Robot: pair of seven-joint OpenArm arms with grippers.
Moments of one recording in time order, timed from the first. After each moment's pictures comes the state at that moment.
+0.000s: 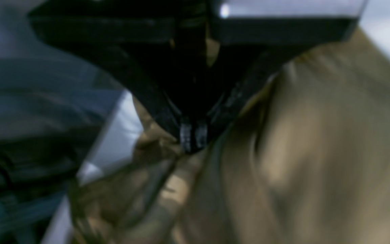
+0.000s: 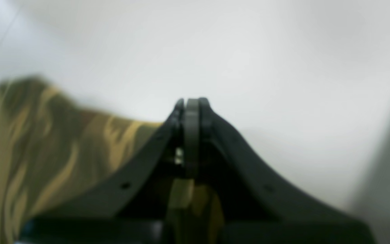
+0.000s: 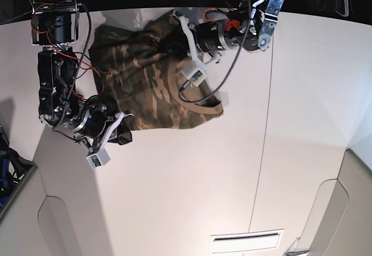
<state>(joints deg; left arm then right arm) 13.7 -7.8 12.9 92.1 -33.6 -31.6 46.4 12.8 9.6 0.7 75.2 22.5 32.8 -46.7</state>
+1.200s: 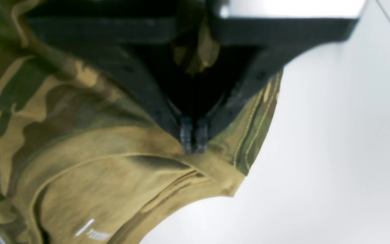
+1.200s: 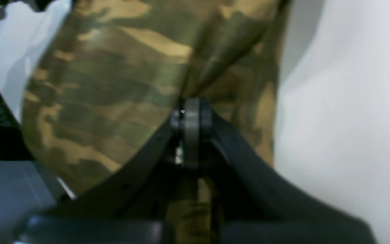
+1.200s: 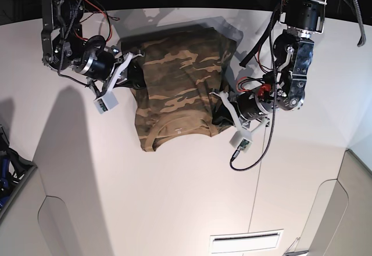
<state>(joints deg) -5.8 -14.0 8.1 79.3 -26.2 -26.5 38.2 -8.3 8.9 0.8 92.5 35.7 32.7 -53.4</state>
